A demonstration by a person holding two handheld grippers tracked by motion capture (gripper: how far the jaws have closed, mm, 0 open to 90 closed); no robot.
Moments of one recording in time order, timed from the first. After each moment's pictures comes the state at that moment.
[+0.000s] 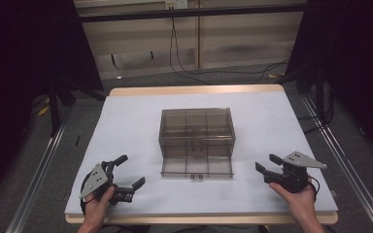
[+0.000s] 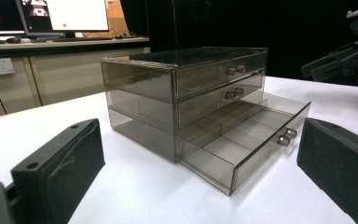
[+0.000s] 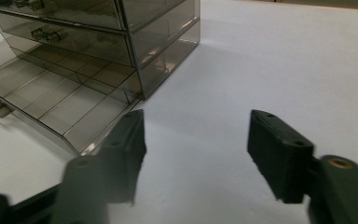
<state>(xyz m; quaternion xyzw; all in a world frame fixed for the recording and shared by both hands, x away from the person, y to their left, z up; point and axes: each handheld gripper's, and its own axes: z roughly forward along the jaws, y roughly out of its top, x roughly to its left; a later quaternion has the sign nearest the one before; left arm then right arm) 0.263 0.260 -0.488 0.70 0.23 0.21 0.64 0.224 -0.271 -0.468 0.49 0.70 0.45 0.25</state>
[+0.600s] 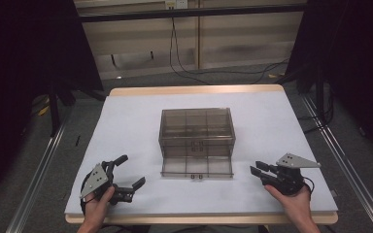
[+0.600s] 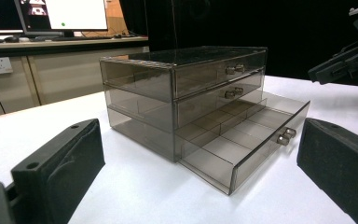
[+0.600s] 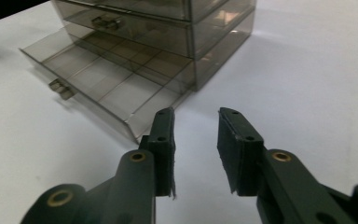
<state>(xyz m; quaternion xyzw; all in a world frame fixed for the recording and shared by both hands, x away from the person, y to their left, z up) 0.263 0.260 -0.488 0.70 0.23 0.21 0.64 0.219 -0.256 -0.462 0.46 0.74 0.46 0.19</state>
